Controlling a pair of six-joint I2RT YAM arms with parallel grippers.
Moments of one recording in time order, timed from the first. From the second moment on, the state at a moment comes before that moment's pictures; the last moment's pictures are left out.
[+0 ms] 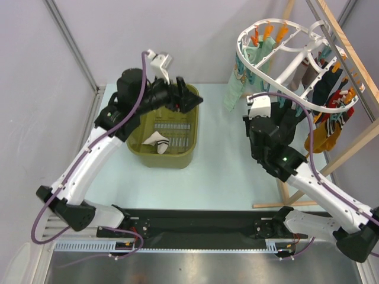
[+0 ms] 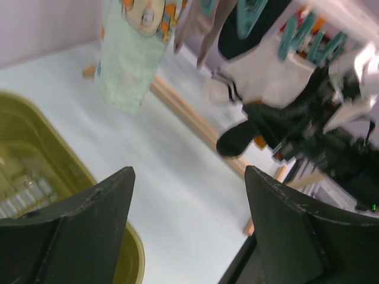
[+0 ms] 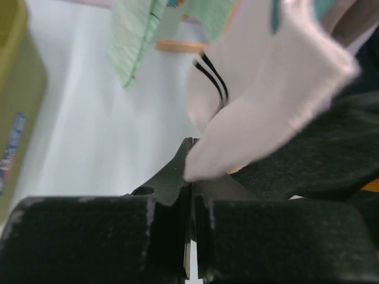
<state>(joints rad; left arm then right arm) -0.58 1.31 1.54 -0.42 0.34 -0.35 0.75 1.06 1.04 -0.22 0.83 -0.06</state>
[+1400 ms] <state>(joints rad) -0.83 1.93 2.25 -0.29 0.23 -0.38 0.75 0.83 1.02 -0.31 0.55 0.13</state>
